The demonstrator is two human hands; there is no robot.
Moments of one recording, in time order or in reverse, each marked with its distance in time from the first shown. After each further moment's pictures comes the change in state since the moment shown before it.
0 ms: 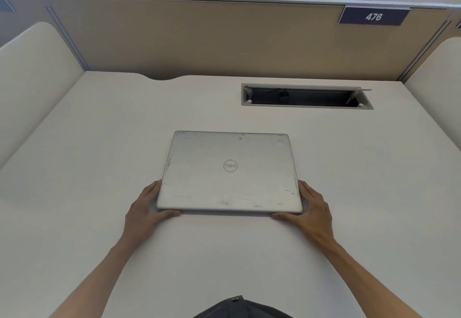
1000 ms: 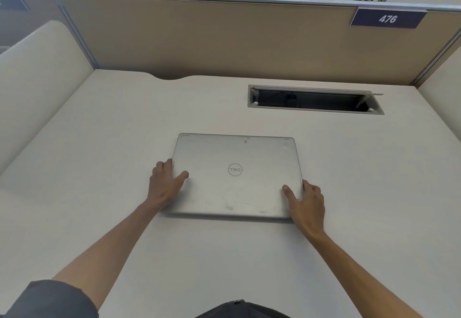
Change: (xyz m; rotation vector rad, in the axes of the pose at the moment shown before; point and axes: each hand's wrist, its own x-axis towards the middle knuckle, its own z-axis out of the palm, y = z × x) left_hand 0.075 0.048 0.021 0.093 -0.035 -0.255; right_hand 0.029 -0.031 0.020 0.051 0.034 0.317
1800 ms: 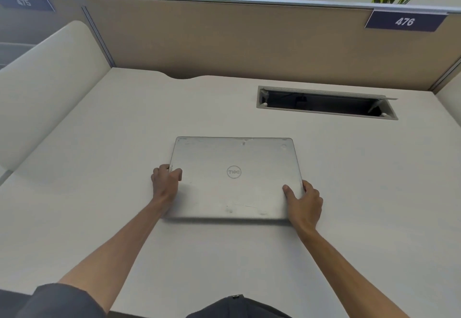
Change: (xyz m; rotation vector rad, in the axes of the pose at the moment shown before) left_hand -0.028 0.011 -0.006 -0.448 0.180 -0.246; right_hand -0.001 -0.018 0.013 0.170 0.066 0.104
